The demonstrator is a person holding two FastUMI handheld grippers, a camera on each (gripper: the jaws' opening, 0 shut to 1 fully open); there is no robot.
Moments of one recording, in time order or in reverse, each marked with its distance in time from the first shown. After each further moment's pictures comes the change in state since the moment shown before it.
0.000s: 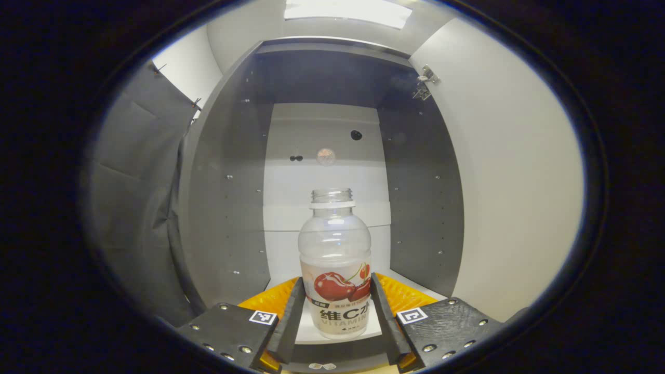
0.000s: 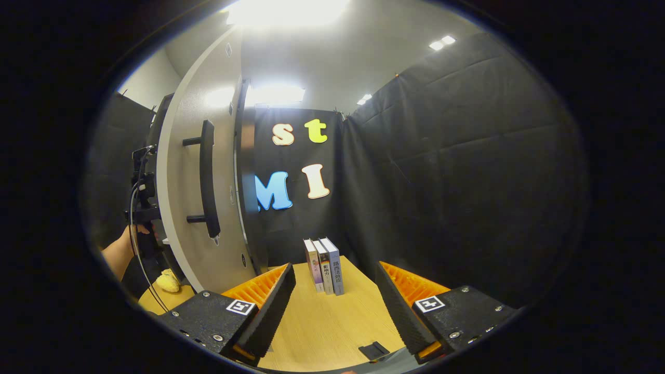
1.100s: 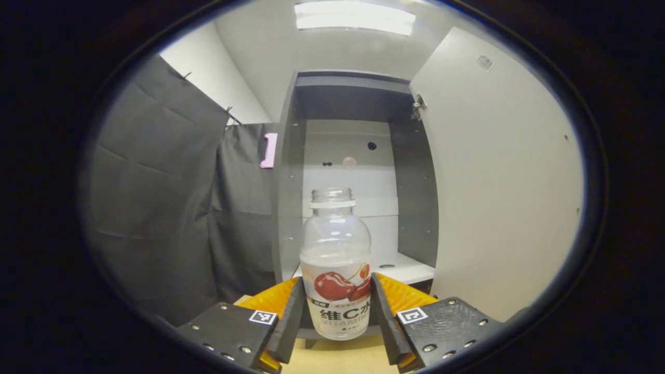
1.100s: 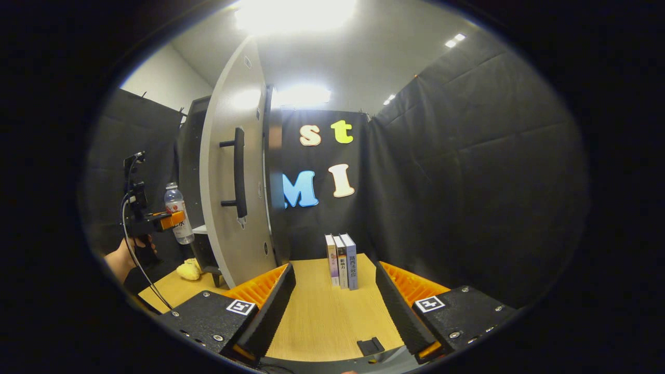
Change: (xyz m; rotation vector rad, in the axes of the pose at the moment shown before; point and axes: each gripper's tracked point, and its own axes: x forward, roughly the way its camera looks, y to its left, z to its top) left arm -0.178 0.023 -0.026 -0.019 -0.020 0.114; right arm -0.038 -0.008 -0.013 -0.032 -0.004 0.172
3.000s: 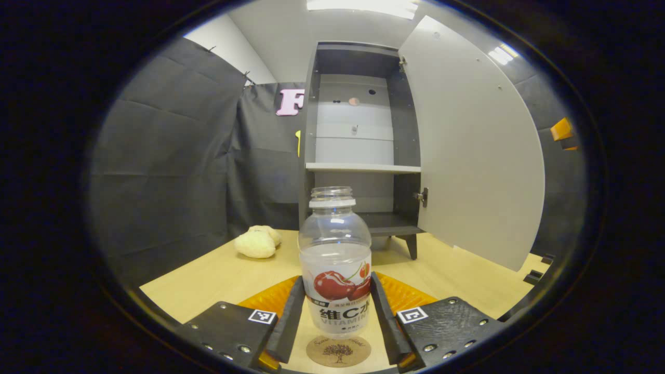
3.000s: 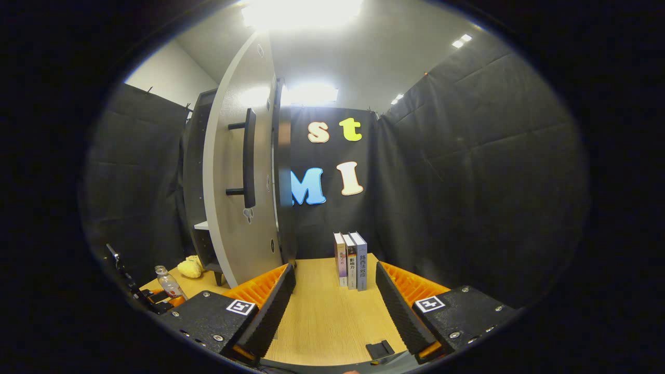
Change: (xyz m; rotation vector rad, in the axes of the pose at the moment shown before) left arm -0.176 0.005 -0.224 -0.032 0.229 0.016; right arm 0.025 0.023 -0.015 -0.015 0.008 0.025
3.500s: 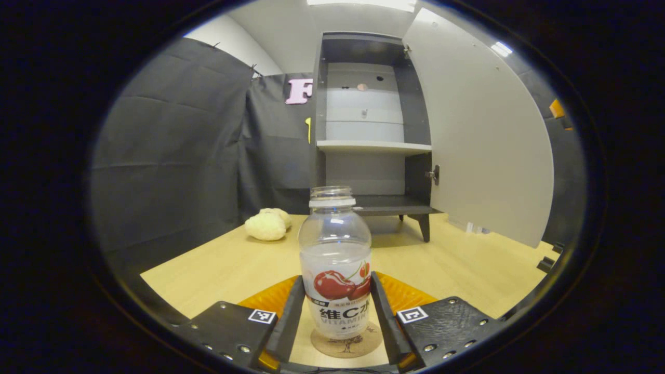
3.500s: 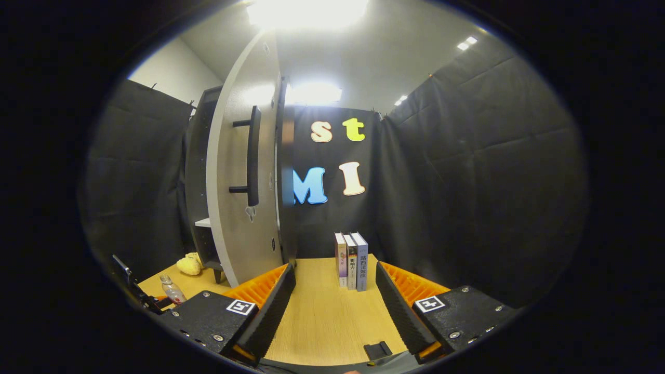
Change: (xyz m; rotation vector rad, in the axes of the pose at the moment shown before) left arm 0.009 0.014 -0.032 0.008 0.062 0.073; right arm 0.000 0.002 0.001 -0.025 -0.002 0.006
